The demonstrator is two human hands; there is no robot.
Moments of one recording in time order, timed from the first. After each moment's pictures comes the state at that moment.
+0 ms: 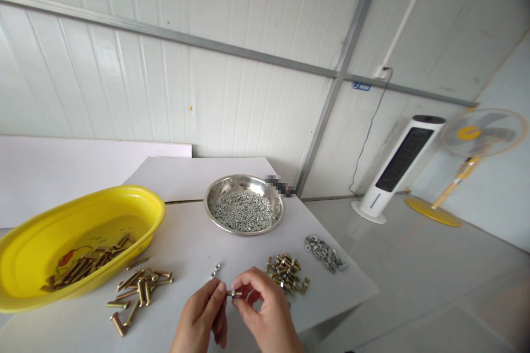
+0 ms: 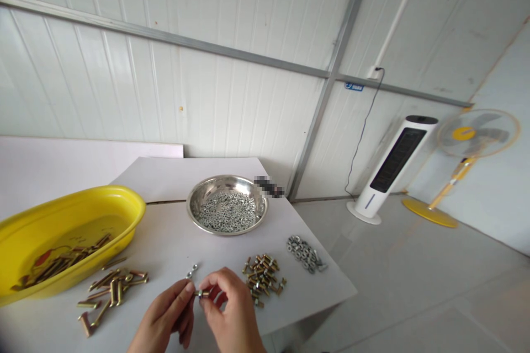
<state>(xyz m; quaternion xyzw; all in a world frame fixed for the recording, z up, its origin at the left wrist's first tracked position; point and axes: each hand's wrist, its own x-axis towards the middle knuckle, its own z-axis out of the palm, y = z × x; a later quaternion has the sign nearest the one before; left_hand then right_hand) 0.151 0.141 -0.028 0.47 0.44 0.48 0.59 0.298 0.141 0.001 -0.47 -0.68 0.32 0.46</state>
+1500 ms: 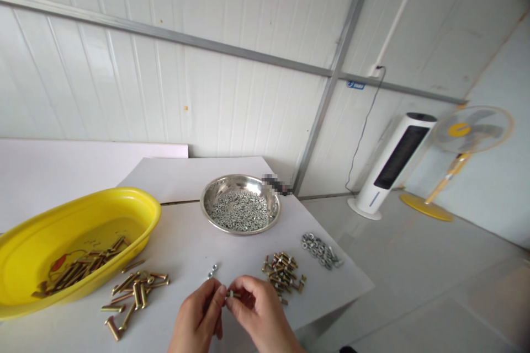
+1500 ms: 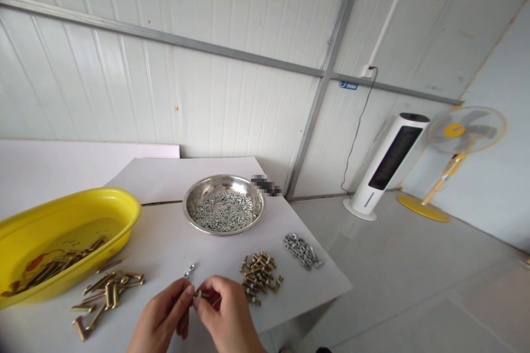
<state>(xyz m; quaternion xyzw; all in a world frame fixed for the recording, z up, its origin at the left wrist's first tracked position) 0.148 0.142 -0.034 0.59 0.50 0.45 0.45 0.298 0.142 -0.005 -0.49 -0.65 0.40 0.42</state>
